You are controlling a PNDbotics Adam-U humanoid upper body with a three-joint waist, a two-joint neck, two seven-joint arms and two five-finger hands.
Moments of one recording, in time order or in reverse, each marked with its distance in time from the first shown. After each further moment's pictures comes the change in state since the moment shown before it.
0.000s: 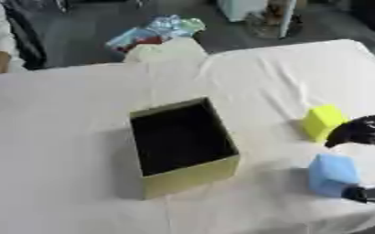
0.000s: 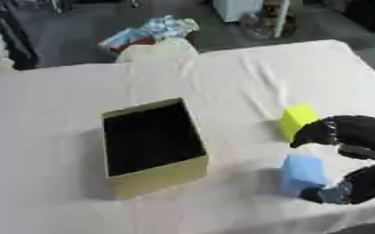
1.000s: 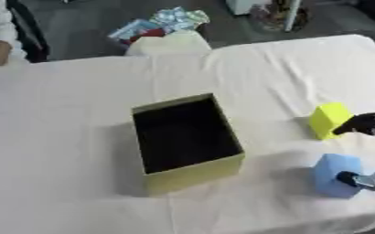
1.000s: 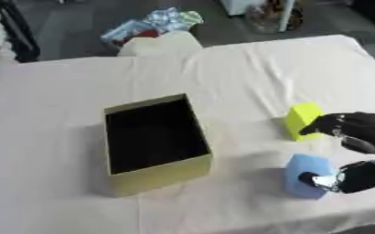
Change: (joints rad) left arm -0.007 -0.010 -0.012 0.000 0.000 -0.009 -0.019; right arm -0.002 0.012 0.003 0.002 0.038 0.205 0.020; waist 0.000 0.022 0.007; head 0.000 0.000
